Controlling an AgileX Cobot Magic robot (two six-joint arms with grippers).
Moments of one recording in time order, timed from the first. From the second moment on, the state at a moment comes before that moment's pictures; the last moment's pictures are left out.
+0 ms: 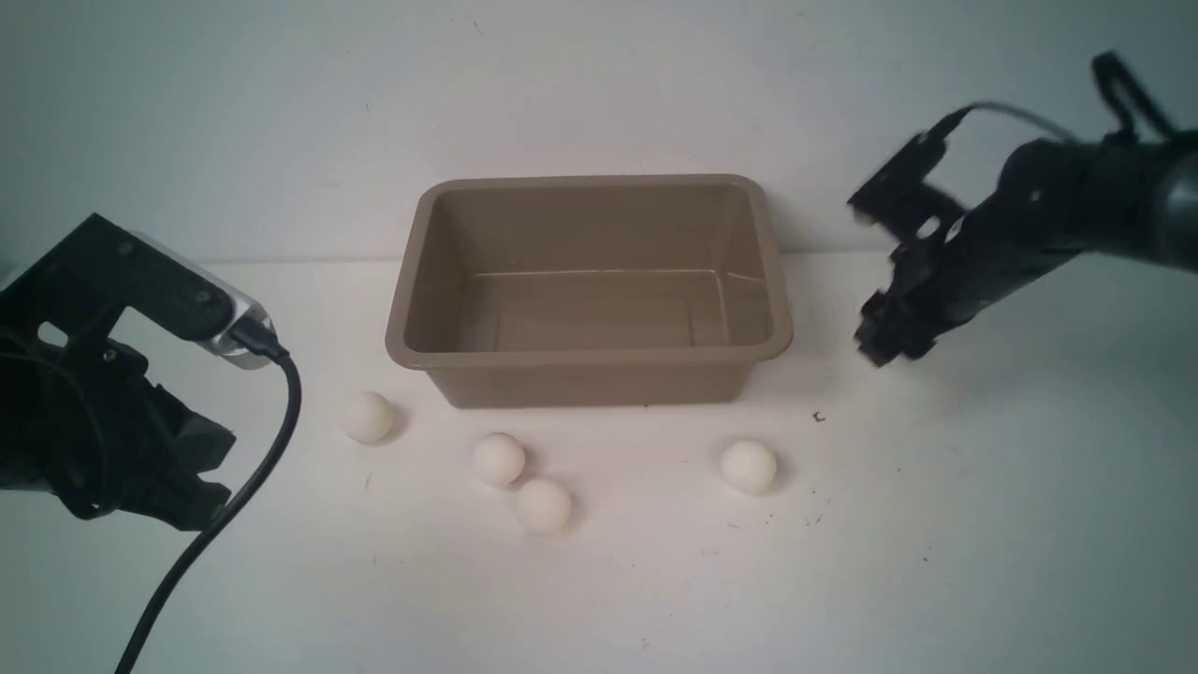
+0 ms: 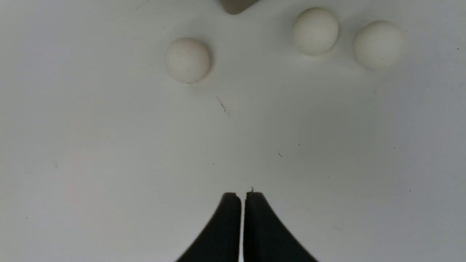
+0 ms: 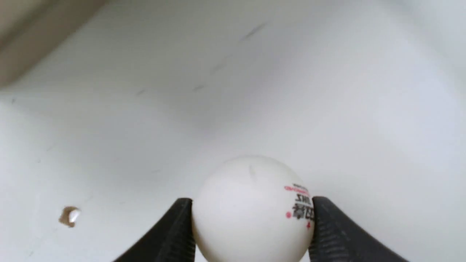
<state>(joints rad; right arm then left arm) 0.18 2.00 -1.47 0.13 0.61 -0.72 0.02 1.17 -0.82 -0.40 0.73 0.78</state>
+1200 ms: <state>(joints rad) 0.47 2.03 -2.02 0.05 1.15 -0.41 0.02 1.18 -0.82 -0.40 0.76 0.78</state>
